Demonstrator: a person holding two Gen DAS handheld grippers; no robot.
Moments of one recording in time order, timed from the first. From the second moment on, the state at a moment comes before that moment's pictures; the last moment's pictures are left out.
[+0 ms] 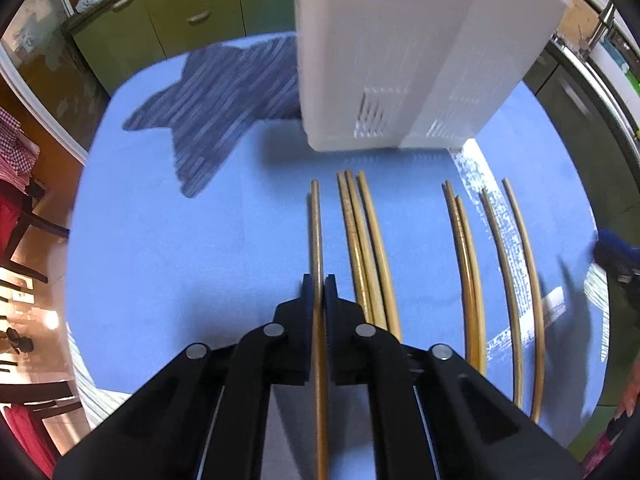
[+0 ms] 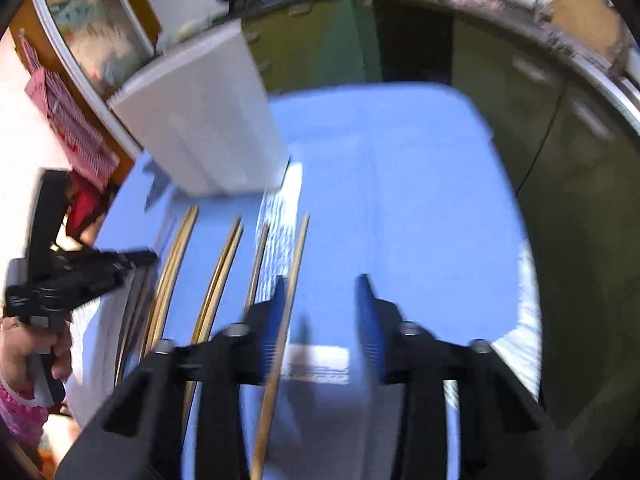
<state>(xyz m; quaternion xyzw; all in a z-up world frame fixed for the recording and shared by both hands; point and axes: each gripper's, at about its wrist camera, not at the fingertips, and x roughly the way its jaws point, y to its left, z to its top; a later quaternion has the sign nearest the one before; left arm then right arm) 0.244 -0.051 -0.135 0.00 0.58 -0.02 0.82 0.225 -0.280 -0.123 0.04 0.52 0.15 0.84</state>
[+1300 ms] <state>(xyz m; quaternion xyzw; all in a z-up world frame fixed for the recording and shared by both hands) 0.147 -0.025 -0.036 0.00 0.44 -0.07 0.89 0.264 -0.211 -0.149 -0.04 0.60 0.12 0.79</state>
